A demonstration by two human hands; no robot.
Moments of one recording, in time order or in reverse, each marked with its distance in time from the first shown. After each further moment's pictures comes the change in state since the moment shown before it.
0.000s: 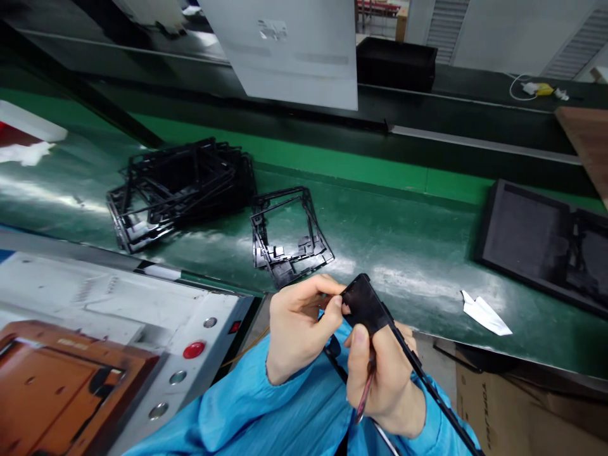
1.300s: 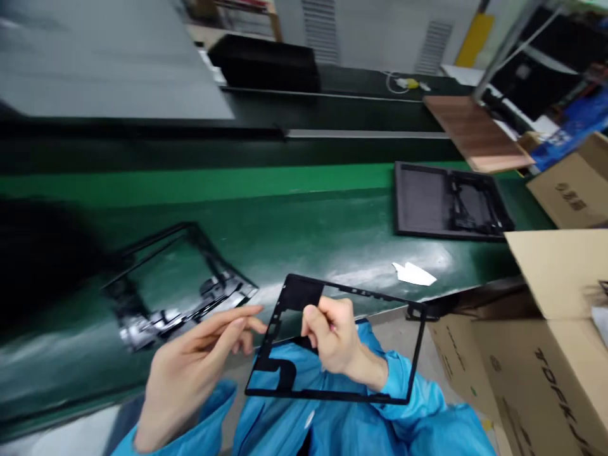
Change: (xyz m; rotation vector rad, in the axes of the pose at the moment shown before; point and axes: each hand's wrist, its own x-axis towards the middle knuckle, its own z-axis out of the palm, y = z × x) left_hand 0.009 -0.043 -0.051 0.163 -0.240 -0.286; right_hand -0.020 0.046 0.018 0.583 -0.072 0.607
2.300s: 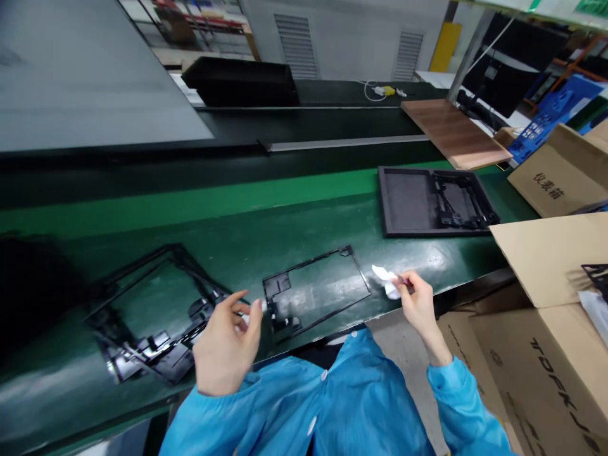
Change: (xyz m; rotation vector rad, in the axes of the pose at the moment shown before) left_hand 0.038 -0.060 0.035 0.592 0.291 0.079; right_hand -0.017 0.049 -0.174 -0.545 0.461 0.018
